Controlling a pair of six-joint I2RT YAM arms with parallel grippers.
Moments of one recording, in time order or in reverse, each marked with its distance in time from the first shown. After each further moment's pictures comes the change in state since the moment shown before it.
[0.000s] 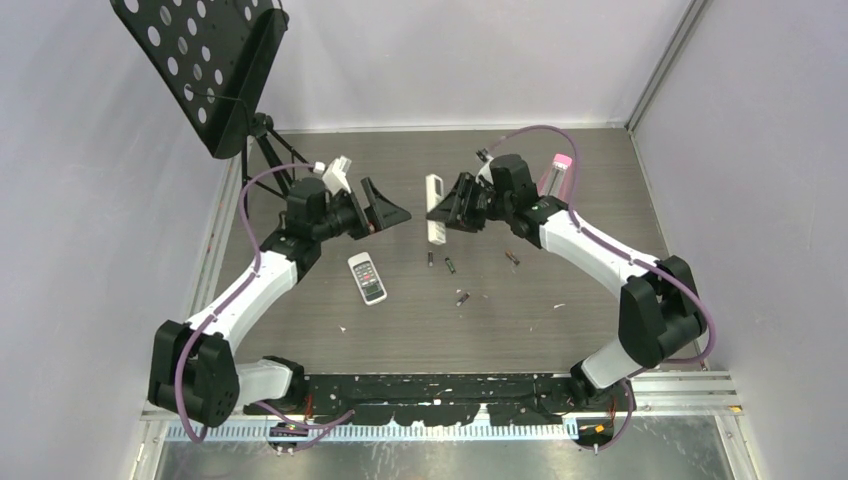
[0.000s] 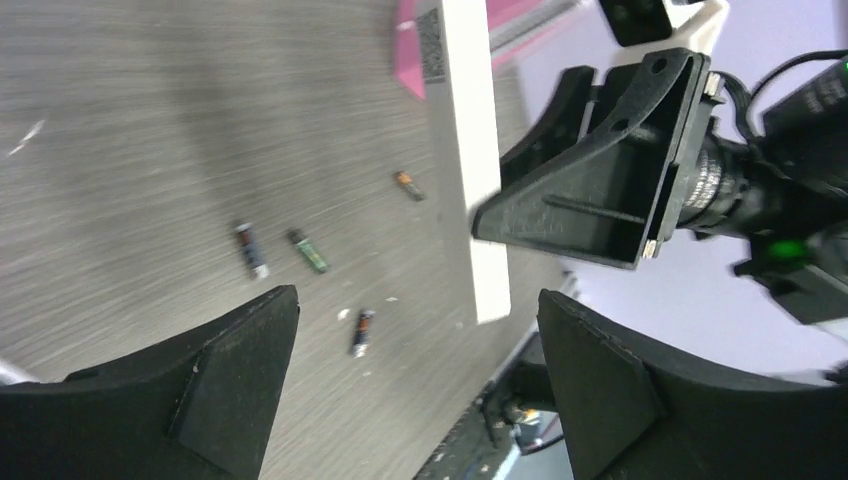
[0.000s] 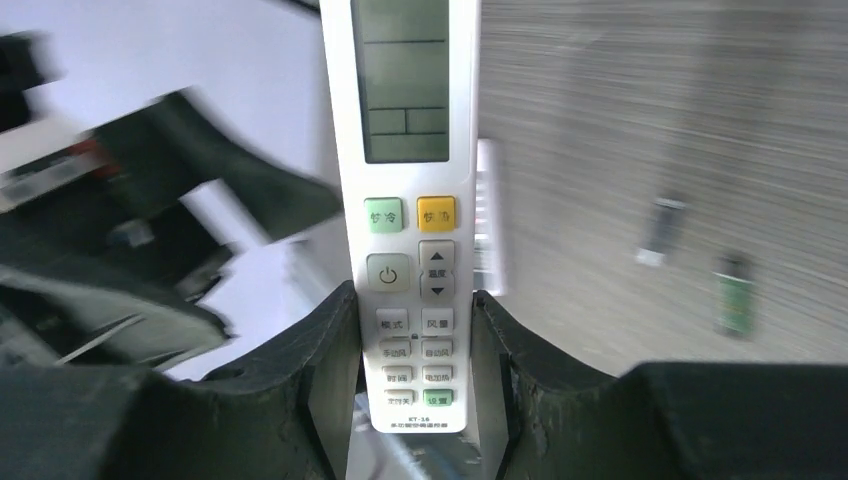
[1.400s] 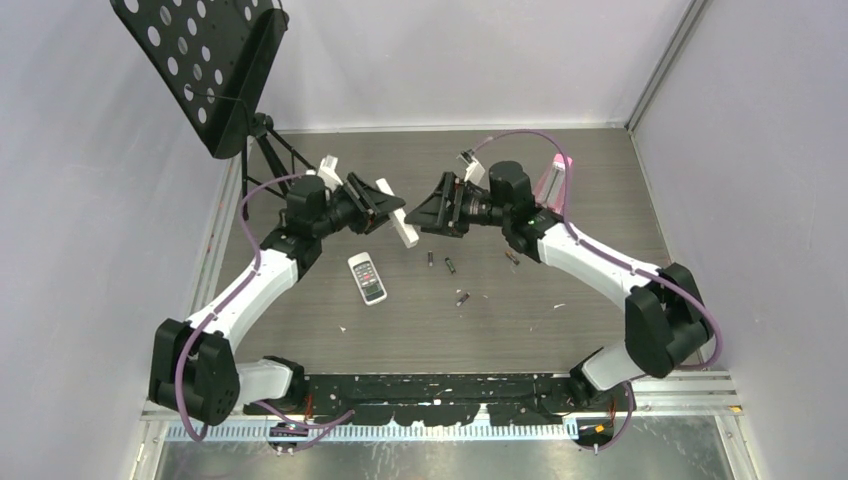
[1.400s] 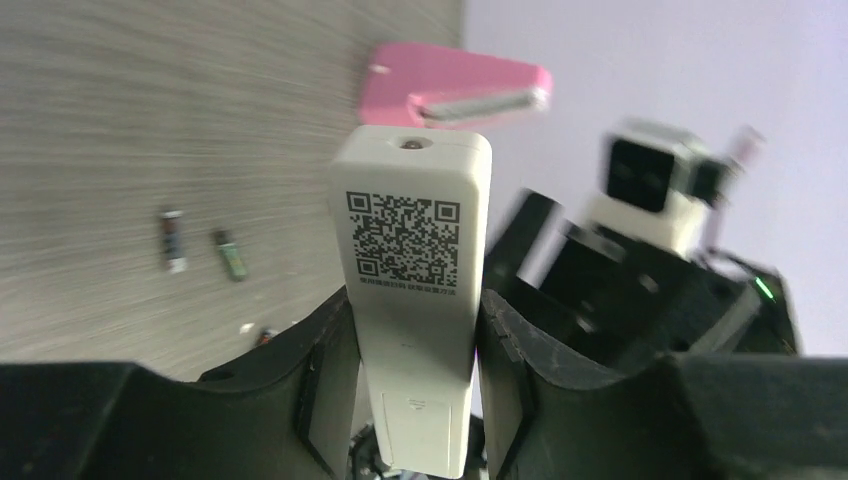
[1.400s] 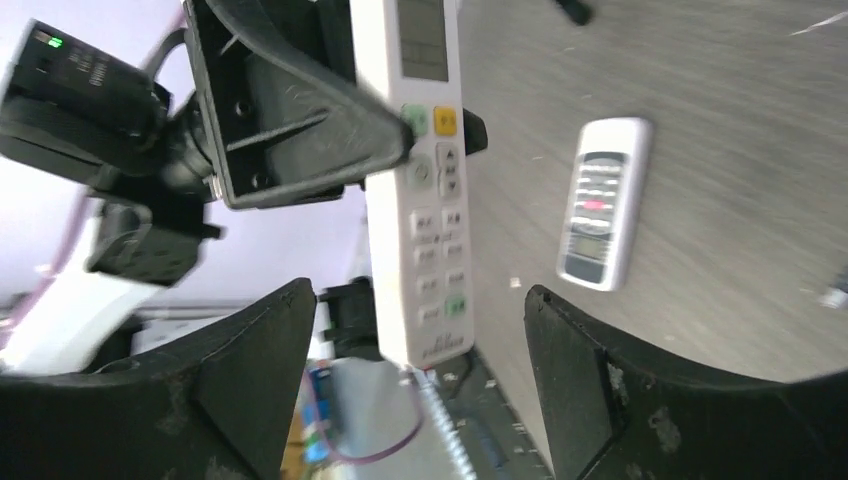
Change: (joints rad) left arm -0.003 0.018 0.038 0.105 -0.006 -0.401; right arm 0.055 -0.045 -0.080 0.408 -0.326 0.172
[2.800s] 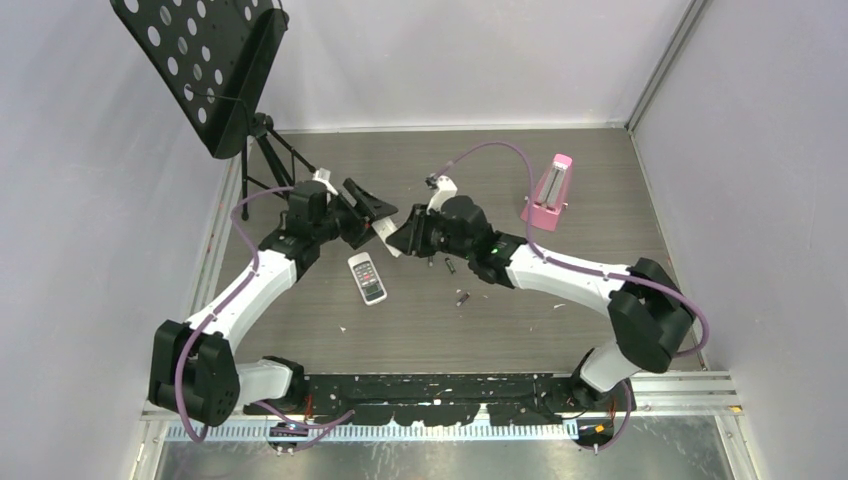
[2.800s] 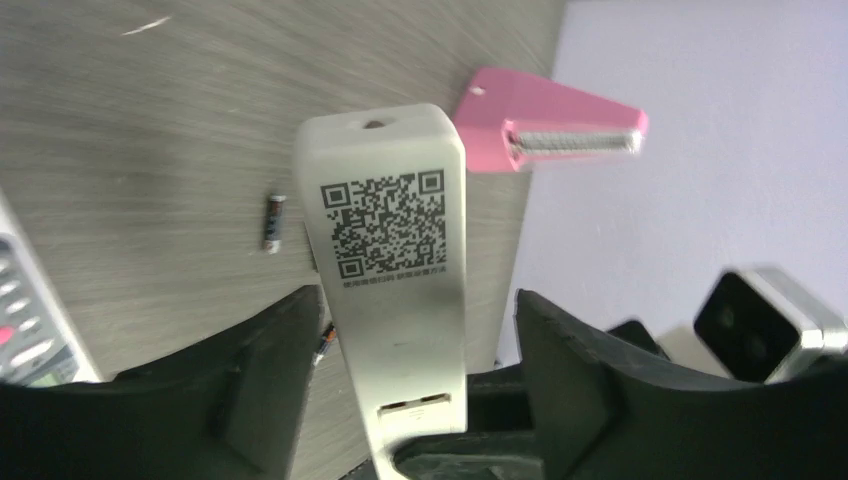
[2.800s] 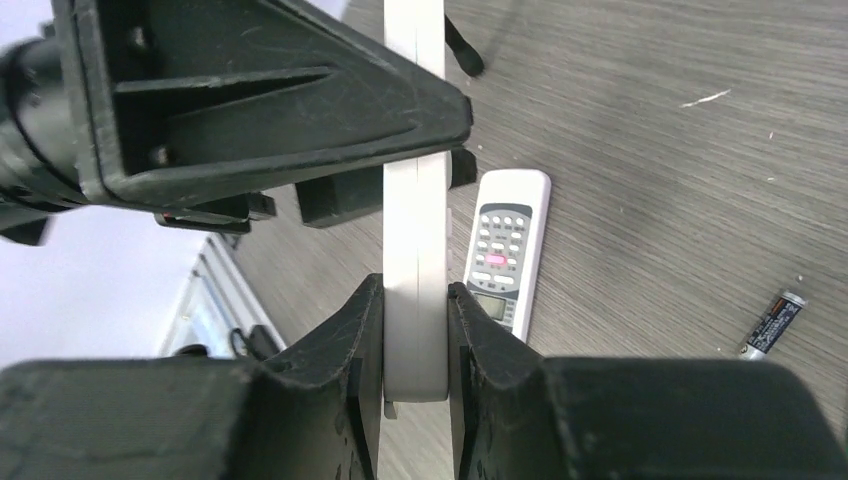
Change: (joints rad) left arm 0.013 -0.010 -0.006 -0.285 -0.215 0.032; right arm 0.301 0.060 -0.026 0.006 0.618 -0.299
